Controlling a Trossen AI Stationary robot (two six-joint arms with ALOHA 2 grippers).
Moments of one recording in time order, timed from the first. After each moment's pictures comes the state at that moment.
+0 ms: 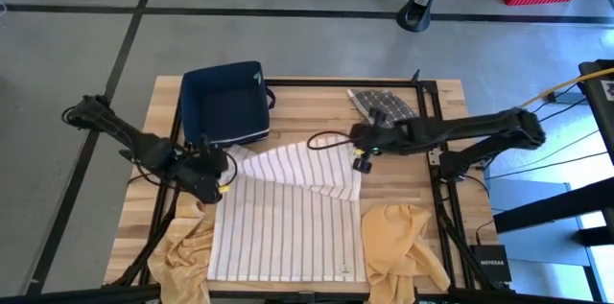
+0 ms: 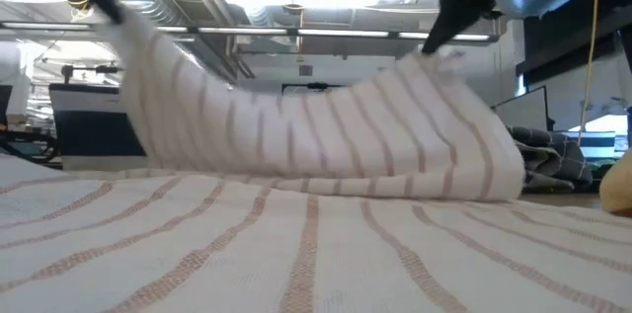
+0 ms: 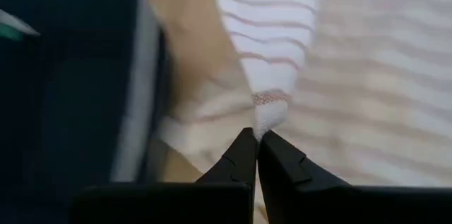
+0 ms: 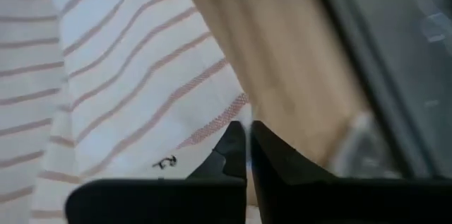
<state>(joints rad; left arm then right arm) -0.51 1.08 1.04 -1.19 -0.58 -0.68 0.07 1.27 1.09 -0.78 0.46 0.15</state>
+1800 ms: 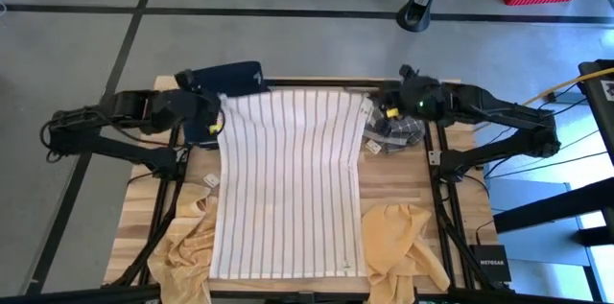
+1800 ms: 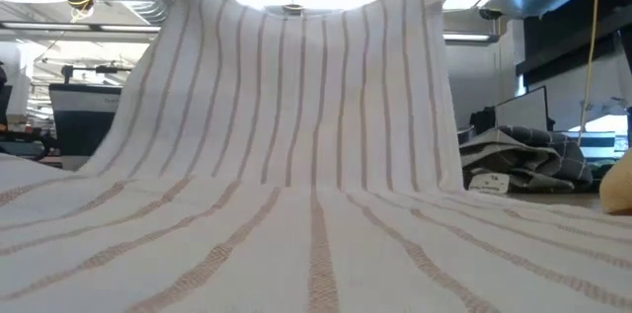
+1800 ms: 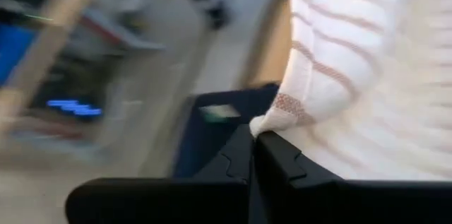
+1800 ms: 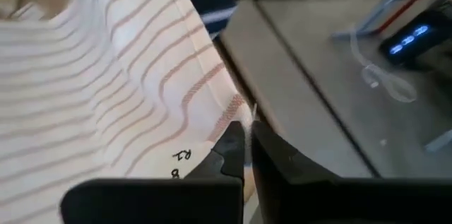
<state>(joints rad) 0.06 0.88 1.18 -1.04 -0.66 0.16 -0.09 1.11 1.34 -0.88 0.43 -0.03</state>
